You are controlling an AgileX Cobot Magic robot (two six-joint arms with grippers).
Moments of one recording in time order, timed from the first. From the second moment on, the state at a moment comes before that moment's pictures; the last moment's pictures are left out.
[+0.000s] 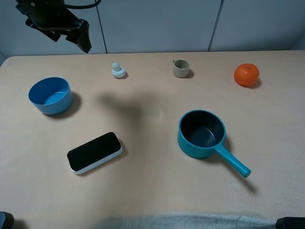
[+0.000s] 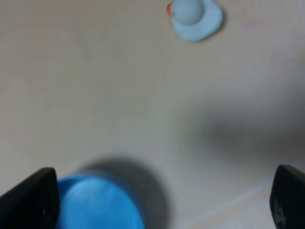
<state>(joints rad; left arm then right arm) -0.27 1.74 -1.37 -0.02 0.75 0.19 -0.03 -0.01 -0.49 0.02 1.03 -0.01</state>
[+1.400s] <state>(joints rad) -0.34 2.29 -1.79 -0.04 0.68 0.15 -0.03 -0.01 -0.49 0.02 1.03 -0.01</state>
